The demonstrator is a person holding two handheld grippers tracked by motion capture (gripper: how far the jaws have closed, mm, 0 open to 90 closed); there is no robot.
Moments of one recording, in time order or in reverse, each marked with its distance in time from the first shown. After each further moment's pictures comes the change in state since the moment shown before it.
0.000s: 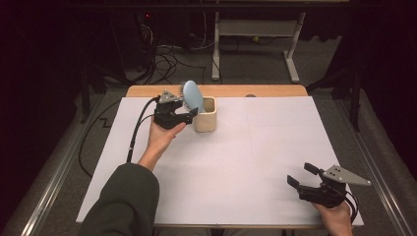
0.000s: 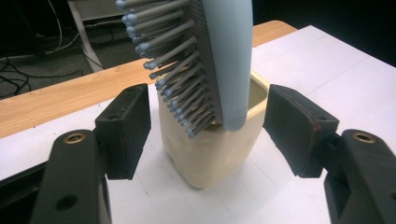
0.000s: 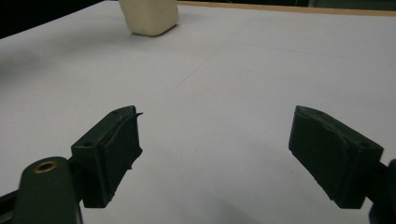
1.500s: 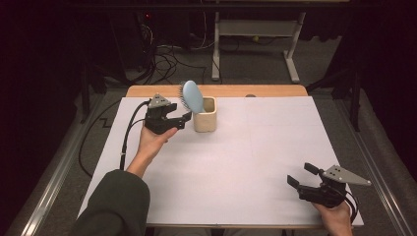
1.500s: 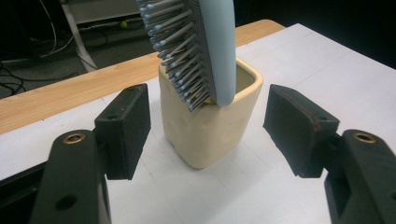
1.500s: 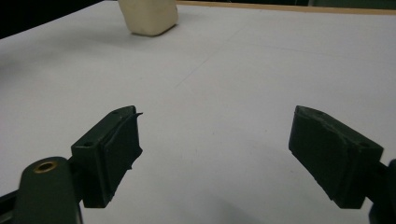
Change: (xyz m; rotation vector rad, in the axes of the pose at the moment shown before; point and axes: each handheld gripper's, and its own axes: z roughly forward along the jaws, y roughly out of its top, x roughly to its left) left arm 0.004 -0.009 -0.027 -0.012 -0.028 0.015; right arm 0.000 0.000 0.000 0.002 -0.001 0.005
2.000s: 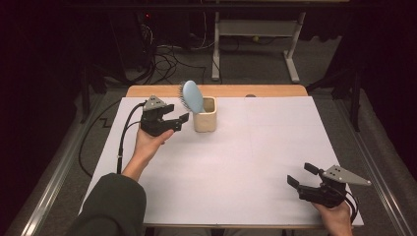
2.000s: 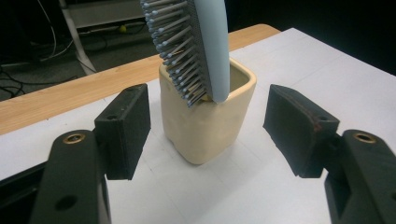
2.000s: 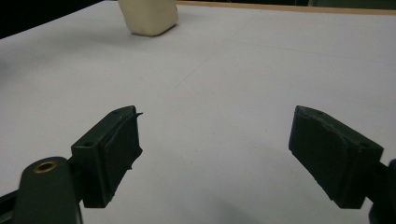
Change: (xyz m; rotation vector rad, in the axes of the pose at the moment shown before) left arm -0.001 -0.003 -0.014 -0.018 -0.009 0.000; right arm 0.000 0.000 0.000 -0.001 0.000 -0.001
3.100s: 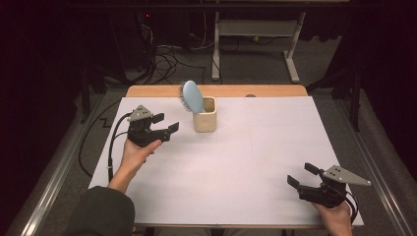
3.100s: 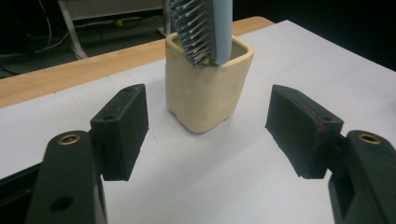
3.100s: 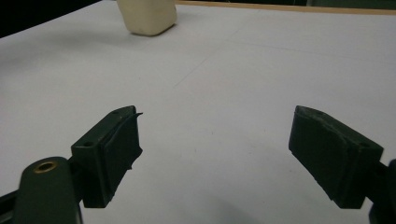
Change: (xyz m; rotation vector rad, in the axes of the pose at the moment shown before) left arm 0.008 -0.027 -0.030 0.002 -0.020 -0.023; right arm 0.000 0.000 0.000 0.000 -0.005 0.000
